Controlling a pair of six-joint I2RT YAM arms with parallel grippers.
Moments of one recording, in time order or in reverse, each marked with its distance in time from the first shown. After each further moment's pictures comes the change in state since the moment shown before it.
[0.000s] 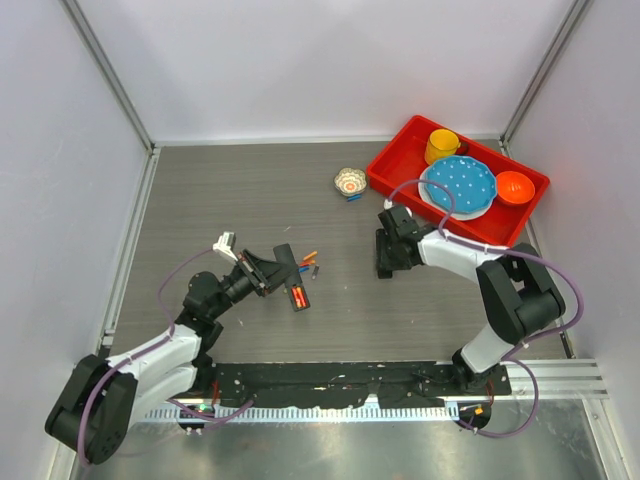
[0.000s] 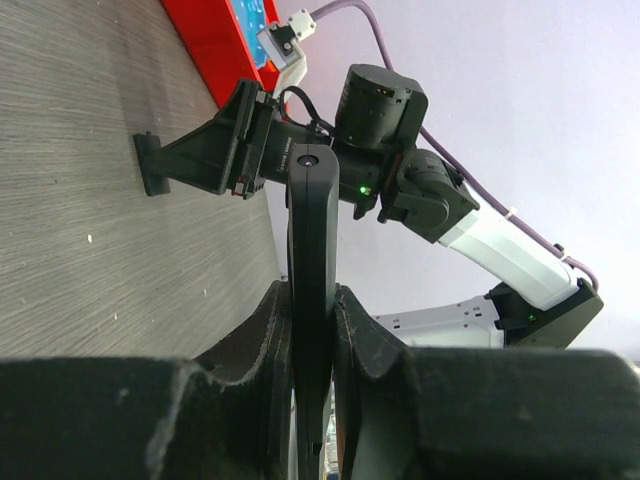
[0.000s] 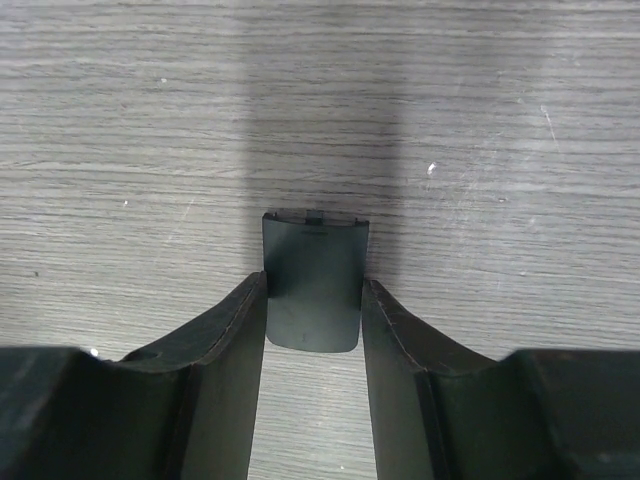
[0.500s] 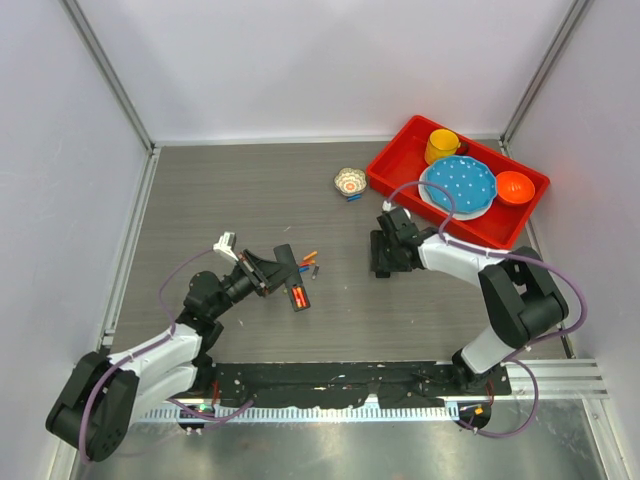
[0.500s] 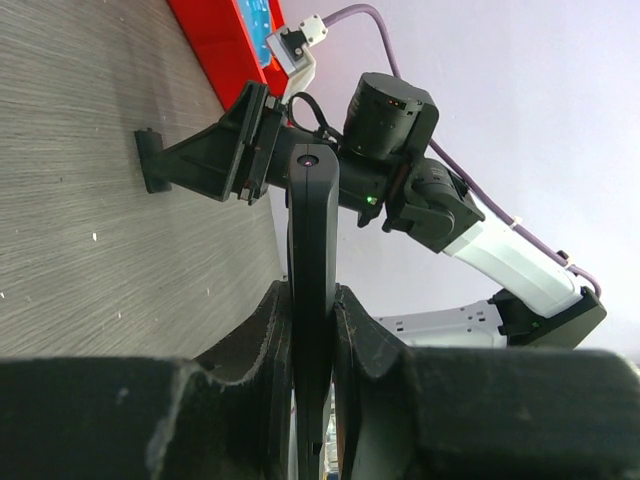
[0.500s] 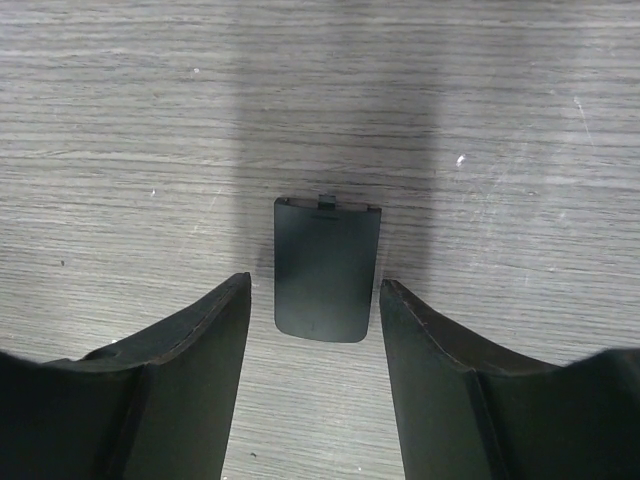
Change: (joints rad) left arm 0.000 0.017 0.000 0.005 0.000 0.000; right arm 0.012 -0.040 -0.048 0.066 -0.005 0.046
